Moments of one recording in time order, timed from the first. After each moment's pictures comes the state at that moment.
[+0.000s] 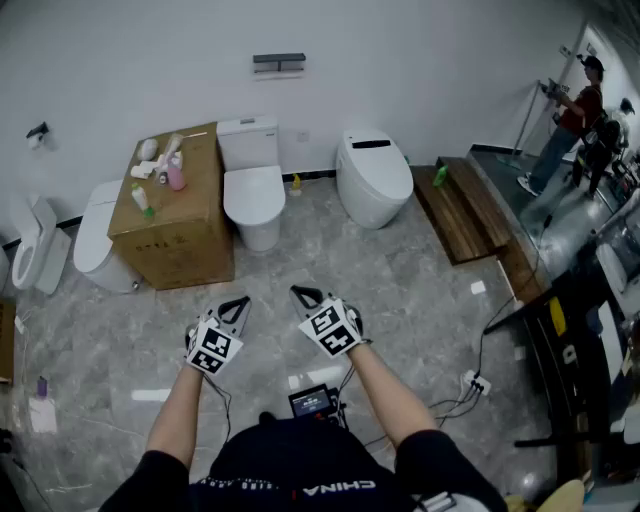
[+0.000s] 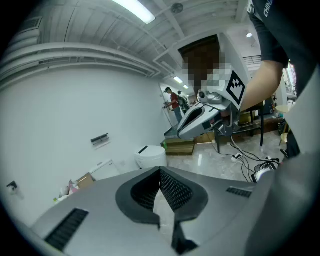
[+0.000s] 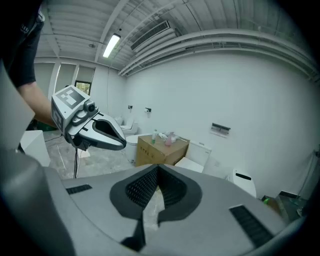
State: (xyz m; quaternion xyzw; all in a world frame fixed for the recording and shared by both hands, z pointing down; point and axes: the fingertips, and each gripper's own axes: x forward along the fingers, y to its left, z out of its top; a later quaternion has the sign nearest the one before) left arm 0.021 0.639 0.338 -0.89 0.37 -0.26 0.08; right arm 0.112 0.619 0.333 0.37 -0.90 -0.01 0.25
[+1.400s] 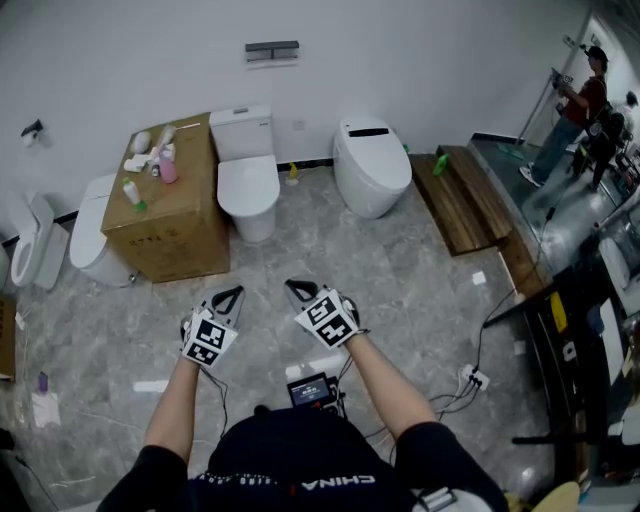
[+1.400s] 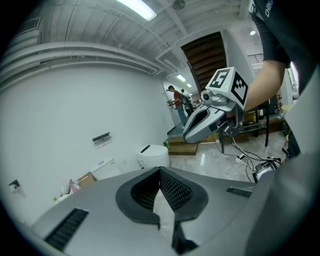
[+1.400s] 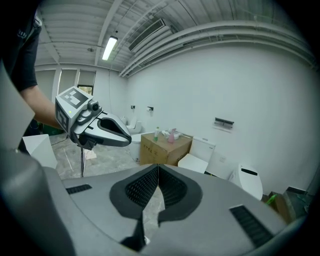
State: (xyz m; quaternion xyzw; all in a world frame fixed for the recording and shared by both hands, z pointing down) left arm 0.047 0.610 0.342 -0.88 0.39 -0.26 0.07; right arm 0.139 0.599 0.349 0.34 -0.91 0.02 0.25
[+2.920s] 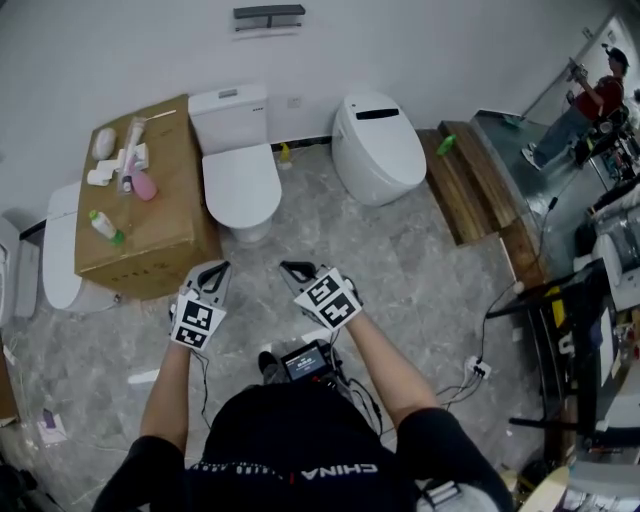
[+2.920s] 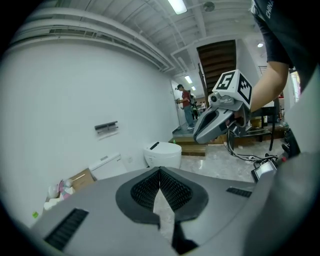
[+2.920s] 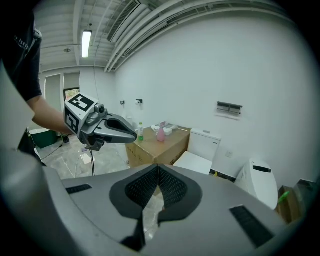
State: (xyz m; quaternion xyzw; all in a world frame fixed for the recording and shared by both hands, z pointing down) left arm -0.077 0.286 0.380 -0.90 0.37 -0.24 0.03; right arm 0.027 0.301 0.389 0.34 -0.89 0.09 0.28
